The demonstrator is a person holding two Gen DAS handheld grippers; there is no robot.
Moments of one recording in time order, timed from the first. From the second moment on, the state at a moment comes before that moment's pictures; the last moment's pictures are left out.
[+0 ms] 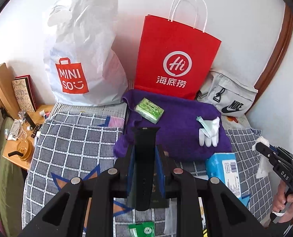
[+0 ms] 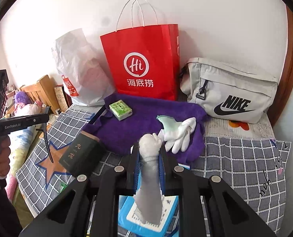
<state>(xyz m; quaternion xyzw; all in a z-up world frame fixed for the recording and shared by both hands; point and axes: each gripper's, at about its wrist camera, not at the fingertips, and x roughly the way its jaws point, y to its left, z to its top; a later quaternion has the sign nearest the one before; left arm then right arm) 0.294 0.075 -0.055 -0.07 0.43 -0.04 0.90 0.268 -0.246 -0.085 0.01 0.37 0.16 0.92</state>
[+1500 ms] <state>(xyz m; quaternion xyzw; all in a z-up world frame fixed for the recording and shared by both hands) 0.479 0.034 -0.159 -0.06 0.52 -0.06 0.85 0.443 -0.253 -0.198 0.03 0.47 0.15 0.87</state>
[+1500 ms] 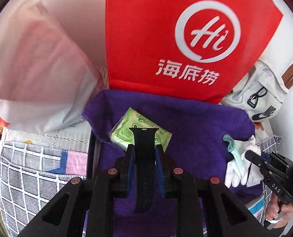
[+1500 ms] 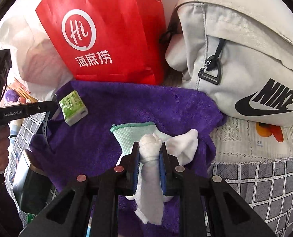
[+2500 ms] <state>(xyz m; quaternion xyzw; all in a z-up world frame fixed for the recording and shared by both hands) 0.371 0.041 -0.100 -0.04 0.48 -0.04 0.88 0.337 -0.240 -0.125 0.04 0.41 0.15 0.90</state>
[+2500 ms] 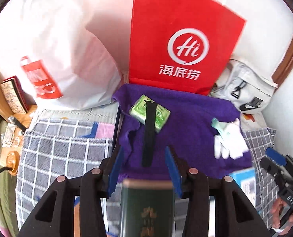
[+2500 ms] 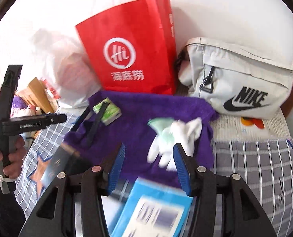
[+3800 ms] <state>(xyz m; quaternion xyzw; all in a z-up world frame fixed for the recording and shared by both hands) 0.159 0.065 -0.184 -0.05 0.52 -0.03 0.85 0.114 -0.207 -0.216 0.04 0.48 0.15 0.87</state>
